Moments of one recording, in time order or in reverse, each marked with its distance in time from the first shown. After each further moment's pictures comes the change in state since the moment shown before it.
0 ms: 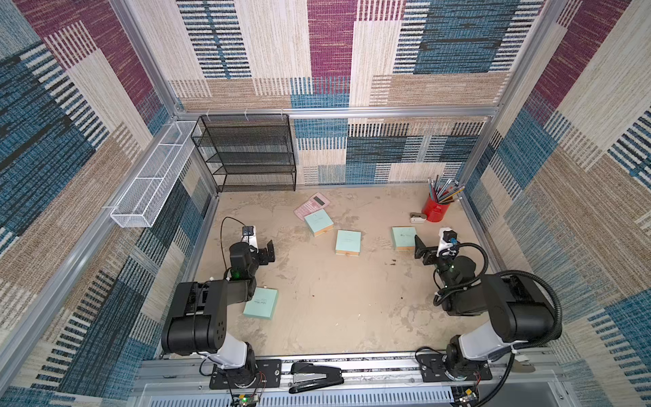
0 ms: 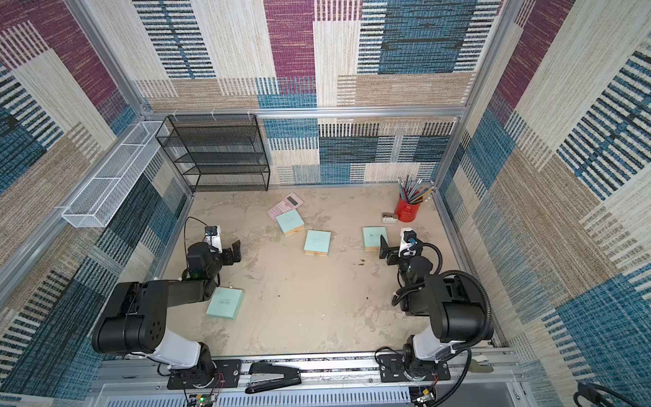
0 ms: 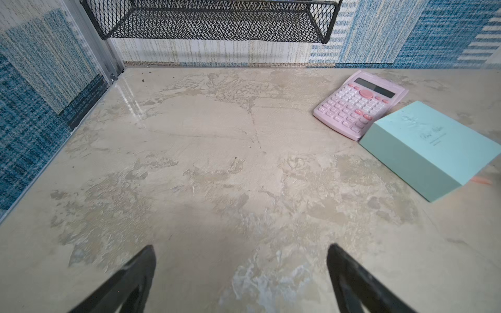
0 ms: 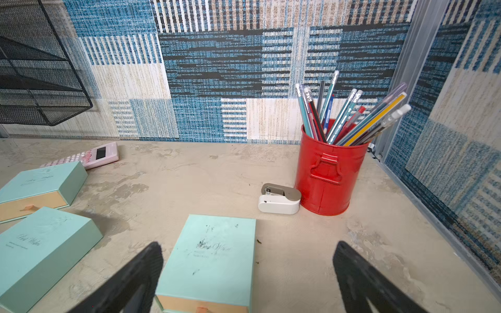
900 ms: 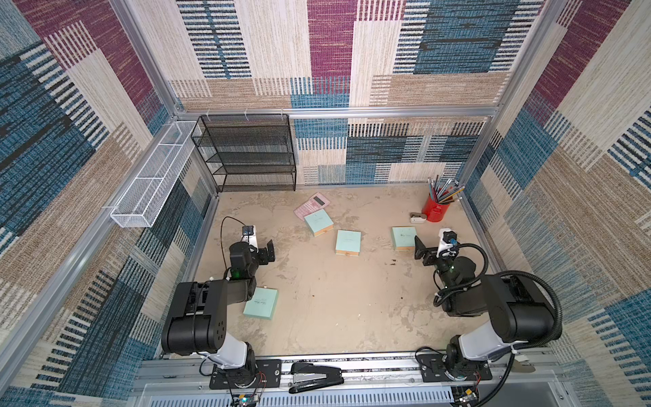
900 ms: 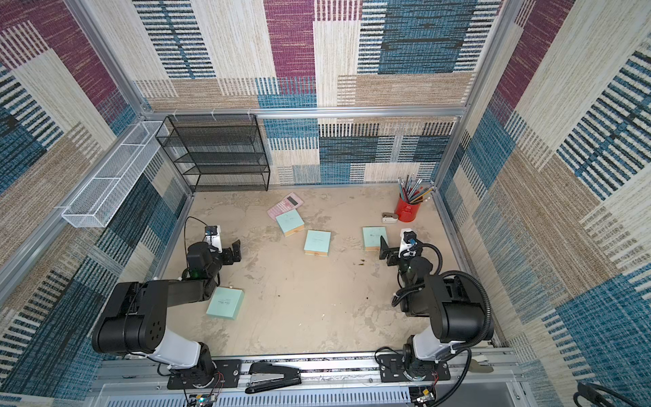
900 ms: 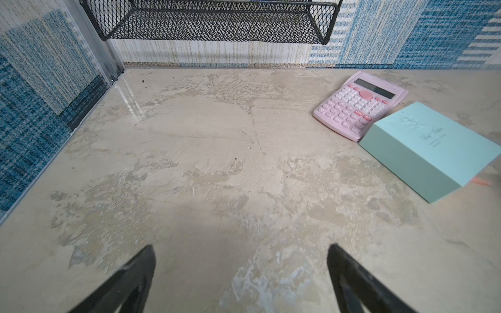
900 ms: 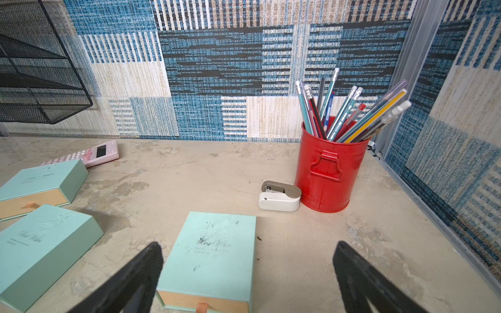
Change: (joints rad) left arm 0.002 0.000 0.003 -0.003 0.000 0.000; right arm 0.000 -0.002 -0.008 0.001 0.000 0.000
